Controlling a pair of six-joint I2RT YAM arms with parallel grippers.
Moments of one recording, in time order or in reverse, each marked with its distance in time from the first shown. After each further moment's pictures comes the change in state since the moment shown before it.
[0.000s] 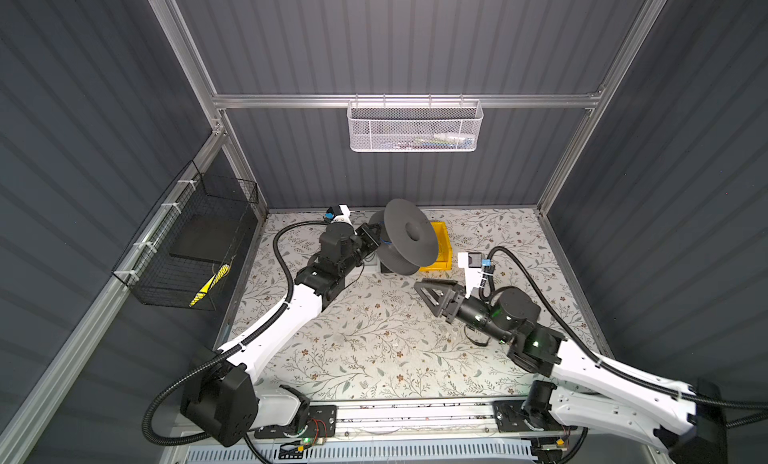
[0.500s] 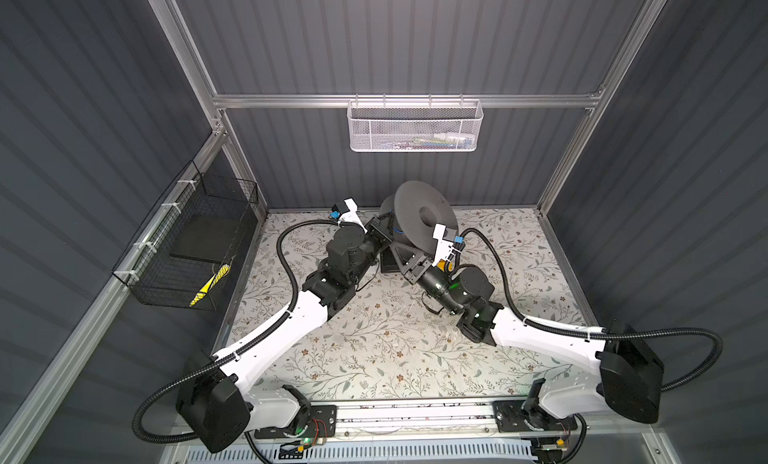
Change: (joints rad) left arm -0.183 -0.028 0.070 0.087 -0.219 -0.043; right arm -0.021 0.553 0.193 0.622 0.079 0.157
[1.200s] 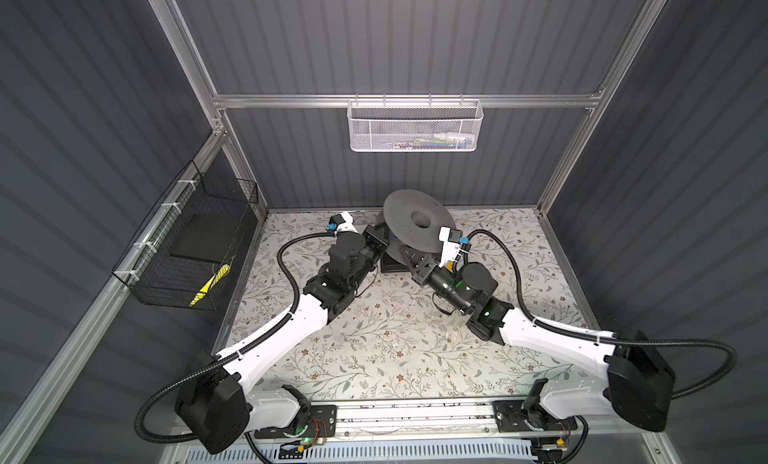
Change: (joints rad) left arm 0.008 0.000 -0.094 0.058 -0.041 -0.201; right arm -0.068 0.008 -0.063 -0.002 0.016 -0.050
